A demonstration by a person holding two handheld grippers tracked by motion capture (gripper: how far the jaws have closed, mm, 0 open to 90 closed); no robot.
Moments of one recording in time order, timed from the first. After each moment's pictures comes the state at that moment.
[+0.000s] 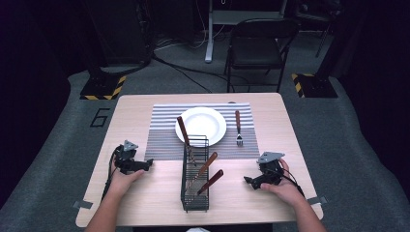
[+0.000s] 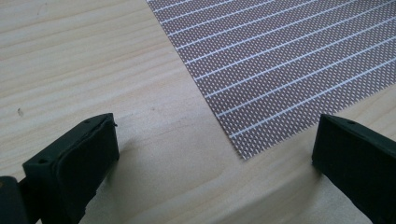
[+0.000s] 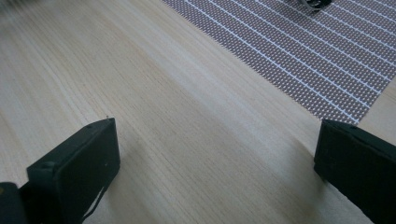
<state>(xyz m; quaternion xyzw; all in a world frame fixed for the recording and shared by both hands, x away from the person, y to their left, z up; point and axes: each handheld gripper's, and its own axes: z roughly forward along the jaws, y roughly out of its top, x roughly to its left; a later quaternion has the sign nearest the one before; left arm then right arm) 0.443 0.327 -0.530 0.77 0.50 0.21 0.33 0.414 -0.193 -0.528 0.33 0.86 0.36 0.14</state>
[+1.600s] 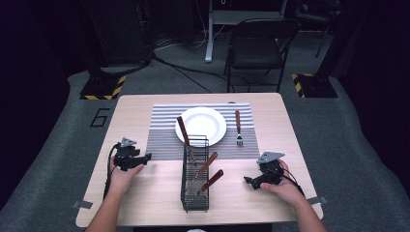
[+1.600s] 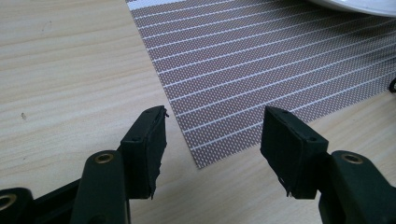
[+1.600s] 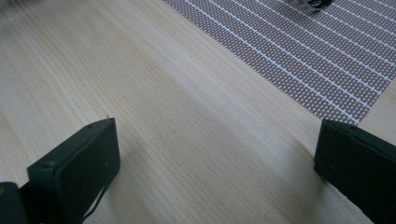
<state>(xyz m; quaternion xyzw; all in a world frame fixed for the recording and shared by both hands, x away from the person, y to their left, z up) 0.434 0.316 -0.497 0.75 0.53 0.18 0.35 0.414 -0.193 -0.528 0.33 0.86 0.36 0.14</state>
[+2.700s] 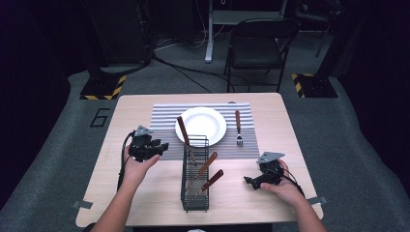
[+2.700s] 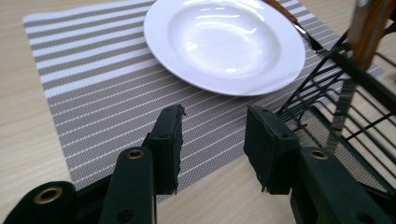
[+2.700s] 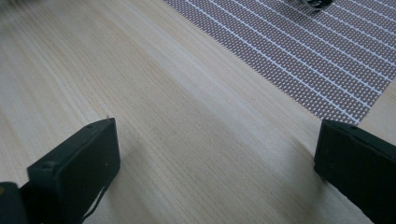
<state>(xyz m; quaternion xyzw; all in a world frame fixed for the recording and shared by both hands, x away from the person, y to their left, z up) 0.431 0.251 -0.430 0.76 0.47 0.16 0.41 0.414 -0.193 -0.528 0.33 0.86 0.36 0.14</state>
